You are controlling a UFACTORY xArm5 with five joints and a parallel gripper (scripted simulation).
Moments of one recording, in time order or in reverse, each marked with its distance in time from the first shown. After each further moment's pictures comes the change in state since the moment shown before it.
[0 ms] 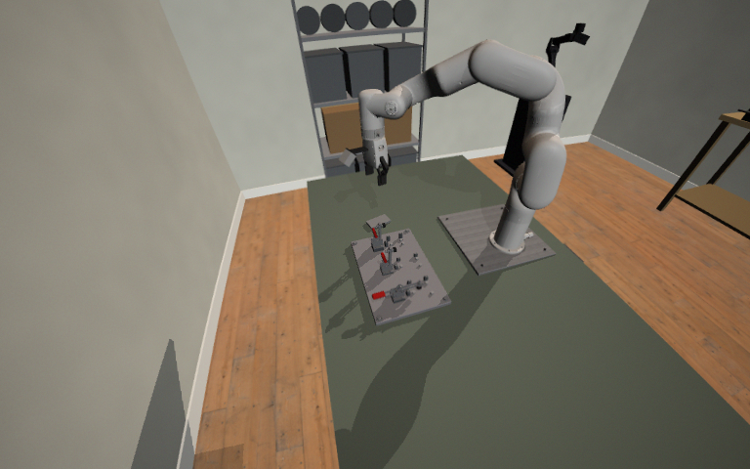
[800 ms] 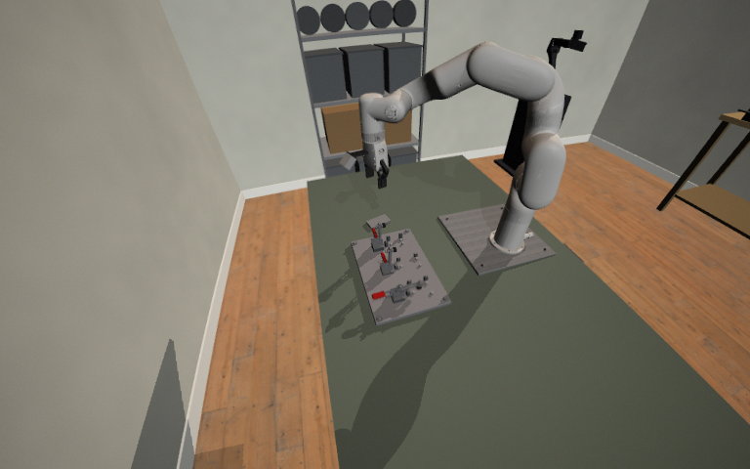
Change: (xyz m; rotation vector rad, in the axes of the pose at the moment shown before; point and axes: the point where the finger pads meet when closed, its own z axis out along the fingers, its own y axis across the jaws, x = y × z) arm 0.000 0.000 0.011 0.001 -0.001 0.000
